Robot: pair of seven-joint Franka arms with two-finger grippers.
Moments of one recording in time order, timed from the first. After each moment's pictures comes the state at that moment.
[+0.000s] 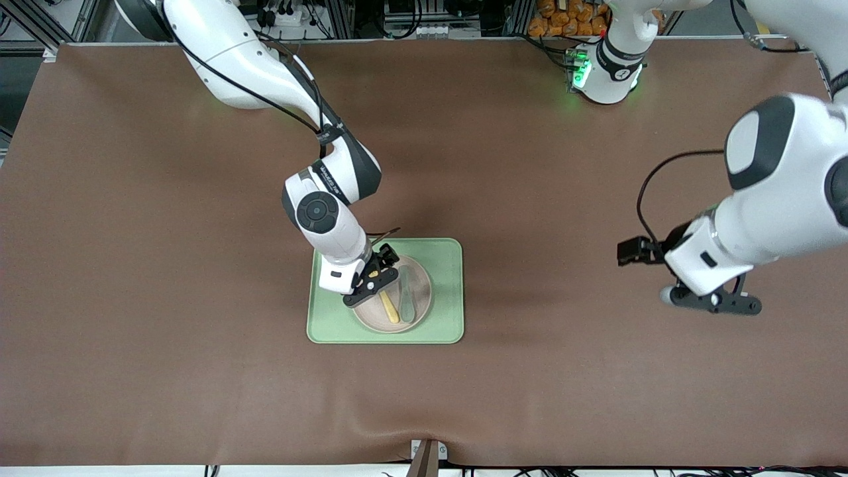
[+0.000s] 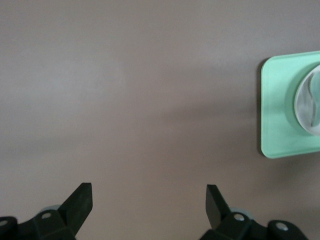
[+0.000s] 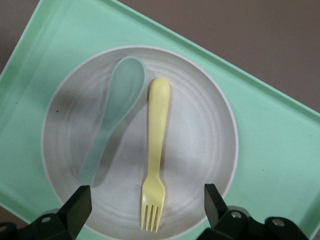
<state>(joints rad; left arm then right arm) -0.08 0.40 -0.17 -1.27 -0.02 1.60 -0.12 0.54 0.71 0.03 -1.57 0.07 2.42 -0.02</state>
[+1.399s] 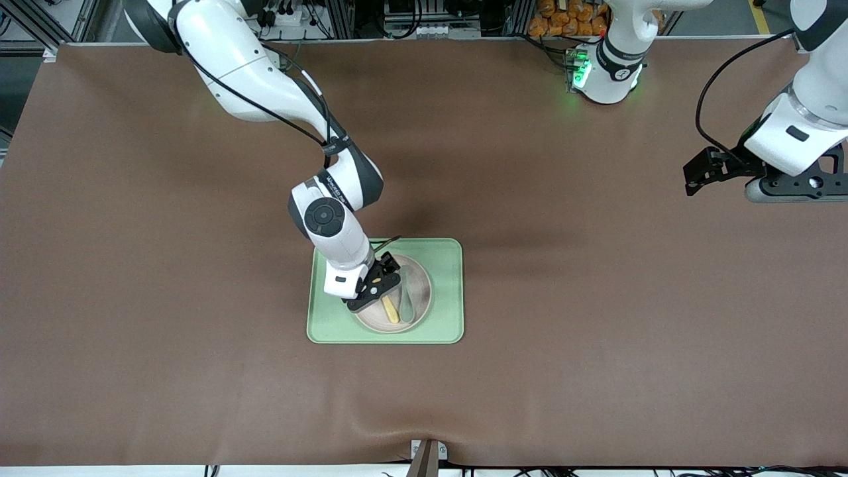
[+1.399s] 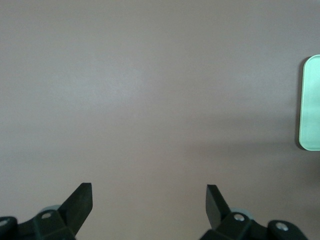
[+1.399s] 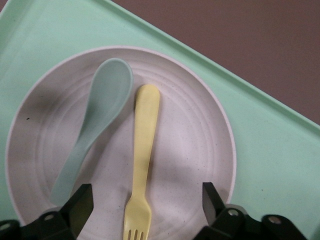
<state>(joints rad) -0.09 -0.03 -0.05 -1.68 0.04 1.71 -0.12 0.54 0.76 0.02 -1.56 0.02 2.50 -0.02</state>
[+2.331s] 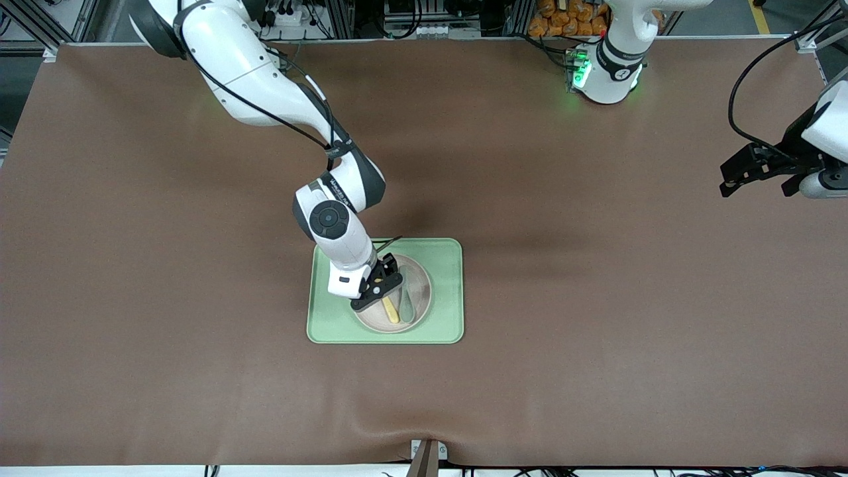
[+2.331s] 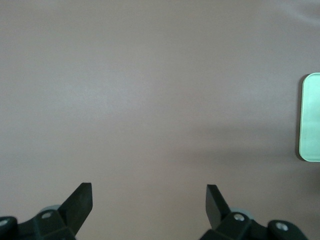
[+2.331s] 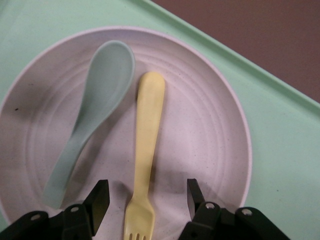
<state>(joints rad) -0.09 -0.03 0.03 -1.64 0.02 1.71 -0.06 0.55 0.79 0.02 -1.56 0.02 2.51 -0.02</state>
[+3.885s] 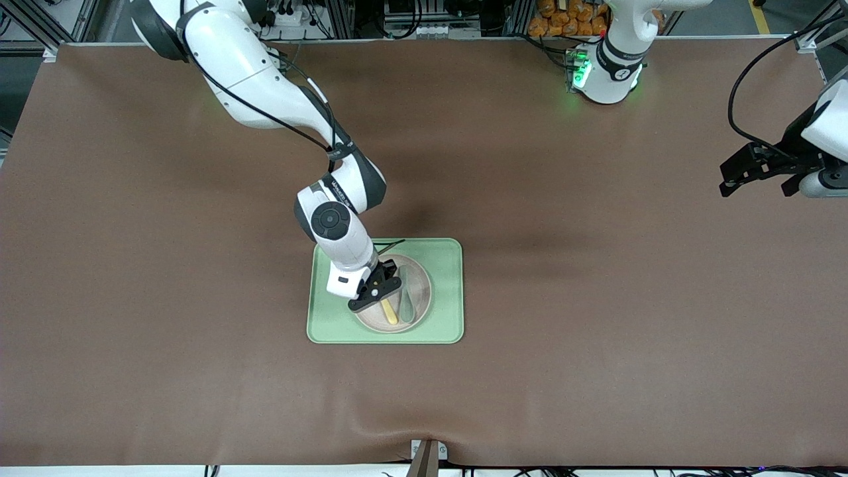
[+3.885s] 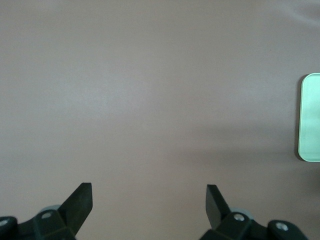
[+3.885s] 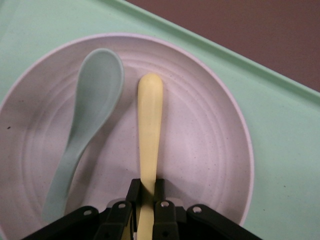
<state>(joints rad) -0.08 -0.03 0.00 -1.64 0.02 1.71 -0.06 0.55 0.80 0.02 -1.56 0.02 2.52 0.09</state>
